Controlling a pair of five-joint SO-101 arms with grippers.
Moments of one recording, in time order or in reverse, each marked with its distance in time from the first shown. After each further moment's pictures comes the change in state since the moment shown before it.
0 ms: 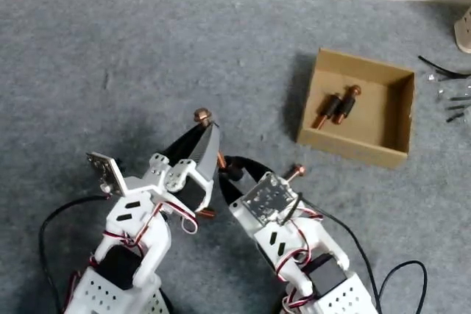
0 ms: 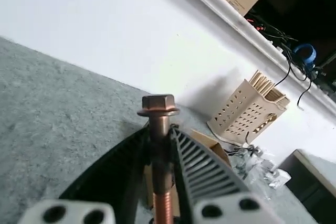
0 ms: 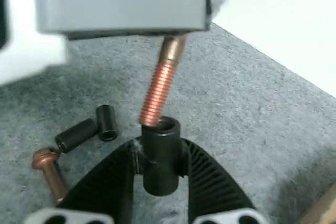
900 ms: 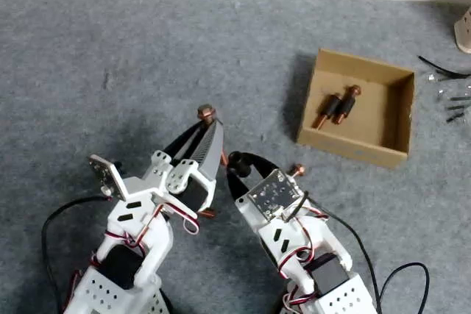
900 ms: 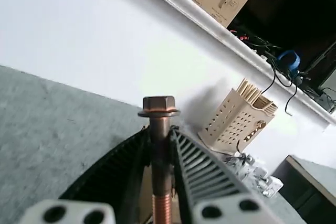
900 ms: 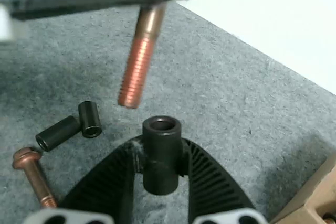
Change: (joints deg) left arm 0.3 0.3 -0.4 -5.9 -1.9; right arm 2.4 -0.2 0.1 1.2 -0.1
